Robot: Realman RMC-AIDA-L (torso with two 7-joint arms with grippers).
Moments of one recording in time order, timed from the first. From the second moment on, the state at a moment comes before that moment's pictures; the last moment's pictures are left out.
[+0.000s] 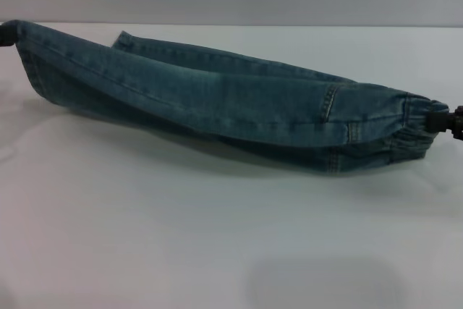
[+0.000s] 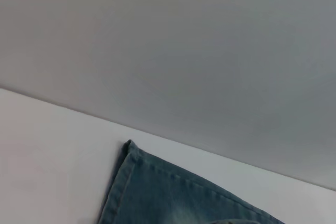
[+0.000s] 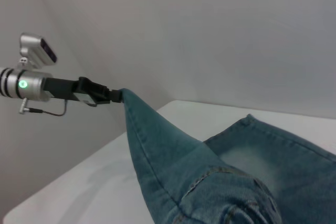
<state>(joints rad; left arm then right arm) -0.53 -1.87 0.58 1.01 2.18 1.51 -2.52 0.52 1.86 -0.43 -0.55 -2.11 -1.79 1.56</state>
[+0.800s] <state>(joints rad) -0.58 -1.85 0.61 0.94 2.19 1.48 -2.57 0.54 1.84 -0.39 -0.55 -2.07 -1.81 1.83</state>
